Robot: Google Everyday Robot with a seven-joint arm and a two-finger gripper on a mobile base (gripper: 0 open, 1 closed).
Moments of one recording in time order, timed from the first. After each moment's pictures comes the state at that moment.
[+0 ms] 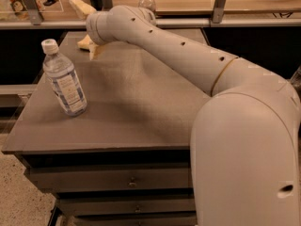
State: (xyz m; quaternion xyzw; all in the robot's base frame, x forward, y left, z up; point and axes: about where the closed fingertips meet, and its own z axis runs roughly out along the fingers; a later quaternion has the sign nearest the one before) arm 0.805 0.218 0.908 -0.75 0.32 -0.17 0.55
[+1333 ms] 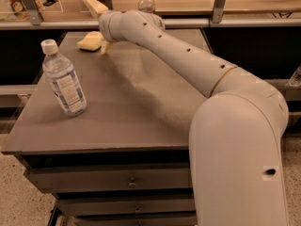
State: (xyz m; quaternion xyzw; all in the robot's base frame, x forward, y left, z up) arm 0.853 0.184 0.902 -0.73 0.30 -0.22 0.57
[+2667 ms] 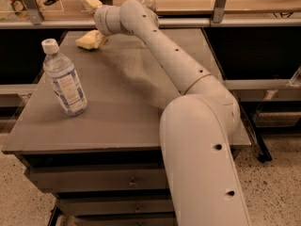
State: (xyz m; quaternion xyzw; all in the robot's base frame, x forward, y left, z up) arm 0.889 0.214 0.905 -0.74 0.26 -0.17 0.59
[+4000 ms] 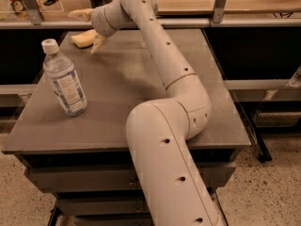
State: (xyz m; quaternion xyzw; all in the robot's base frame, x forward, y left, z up) arm 0.848 0.221 0.878 -0.84 0.18 -0.06 0.51
